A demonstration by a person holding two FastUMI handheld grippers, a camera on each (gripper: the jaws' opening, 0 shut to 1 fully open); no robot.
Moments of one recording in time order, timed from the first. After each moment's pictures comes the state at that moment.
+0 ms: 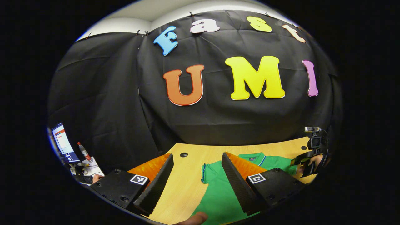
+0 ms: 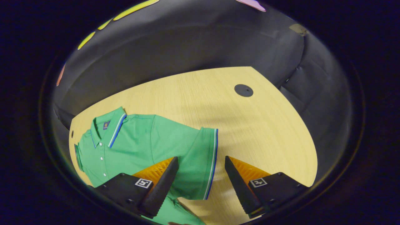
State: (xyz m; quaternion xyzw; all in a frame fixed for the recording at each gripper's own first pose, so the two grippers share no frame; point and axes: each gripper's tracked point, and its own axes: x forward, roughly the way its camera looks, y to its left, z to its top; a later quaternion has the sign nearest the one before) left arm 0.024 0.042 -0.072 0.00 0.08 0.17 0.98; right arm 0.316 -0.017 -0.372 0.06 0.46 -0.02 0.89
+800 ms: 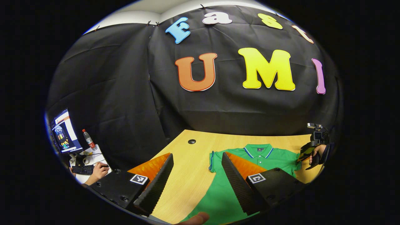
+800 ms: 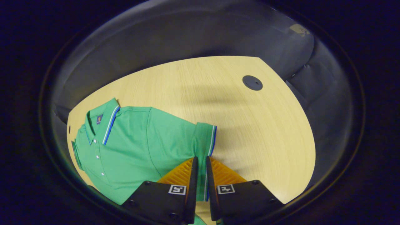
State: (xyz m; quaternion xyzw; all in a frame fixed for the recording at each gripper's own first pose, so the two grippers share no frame) left arm -0.005 0.067 -0.104 -0.02 0.11 0.20 0.97; right arm 0.321 -0.012 -0.377 0.02 0.51 -0.01 0.86
